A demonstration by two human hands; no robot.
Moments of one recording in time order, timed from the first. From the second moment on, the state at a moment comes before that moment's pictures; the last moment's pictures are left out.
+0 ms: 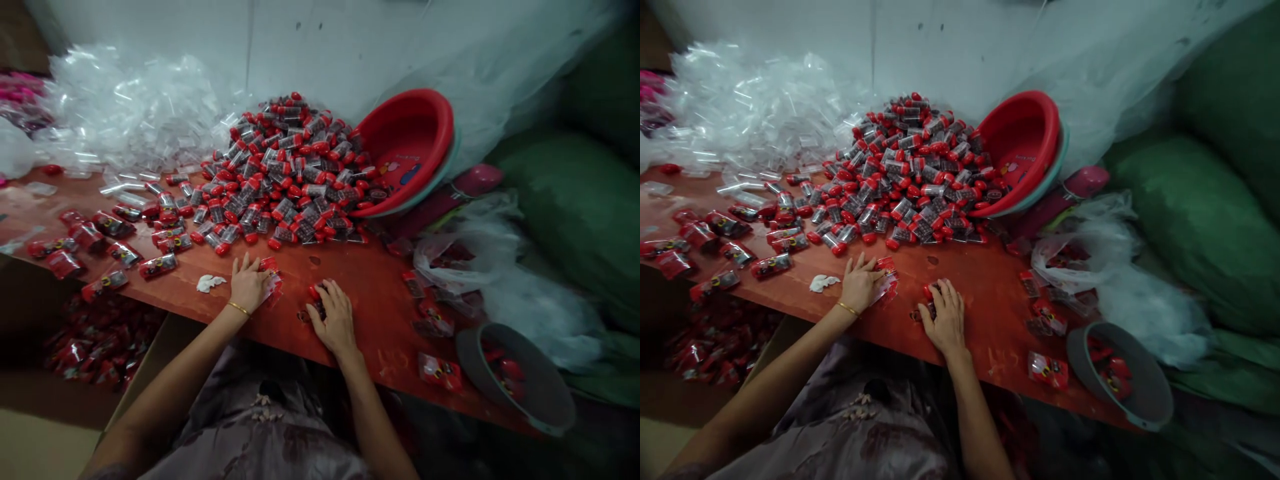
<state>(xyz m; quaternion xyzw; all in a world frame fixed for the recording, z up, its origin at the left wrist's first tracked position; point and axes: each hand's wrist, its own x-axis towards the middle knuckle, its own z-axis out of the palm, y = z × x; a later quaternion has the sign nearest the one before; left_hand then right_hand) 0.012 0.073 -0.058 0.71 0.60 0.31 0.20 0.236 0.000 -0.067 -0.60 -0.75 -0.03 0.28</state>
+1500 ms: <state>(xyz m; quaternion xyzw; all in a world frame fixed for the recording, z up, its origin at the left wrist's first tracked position) 0.050 0.016 -0.001 0.15 0.48 0.46 0.73 0.227 -0.015 -0.049 -0.78 -0.60 -0.05 0.17</state>
